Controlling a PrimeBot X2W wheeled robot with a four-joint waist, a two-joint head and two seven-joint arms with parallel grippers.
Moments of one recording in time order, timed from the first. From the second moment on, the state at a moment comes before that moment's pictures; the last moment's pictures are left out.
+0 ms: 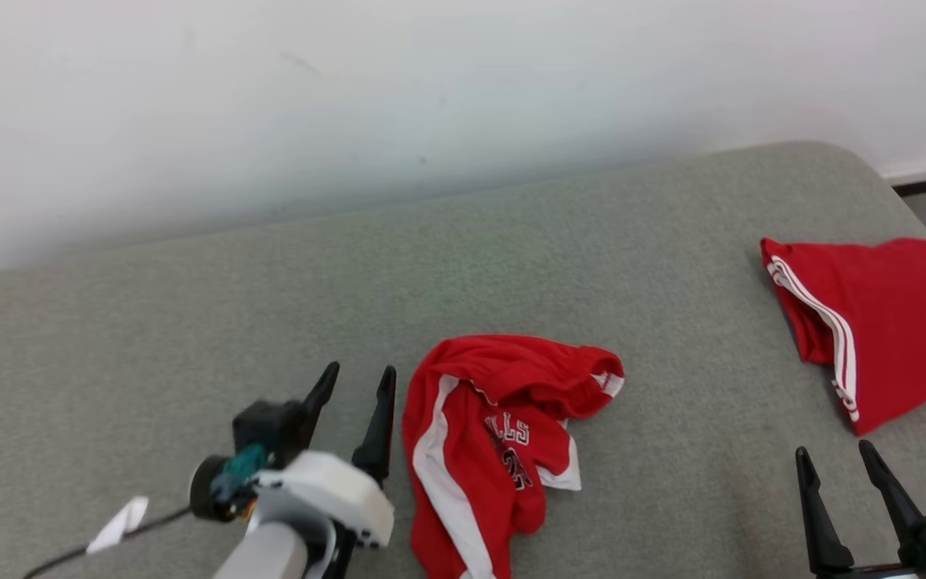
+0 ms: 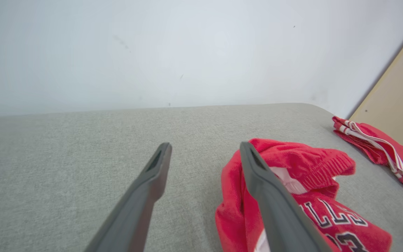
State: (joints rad) left arm -0.43 0.13 -0.46 0.55 -0.45 0.06 -0.26; right arm -0.04 -0.12 0.01 0.26 0.17 0.13 -0.26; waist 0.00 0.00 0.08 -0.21
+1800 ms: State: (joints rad) left arm 0.08 0.05 -0.16 0.05 -0.13 0.01 -0.26; right arm 0.05 -0.10 0.00 0.27 0.14 0.13 -0.26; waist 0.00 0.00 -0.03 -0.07
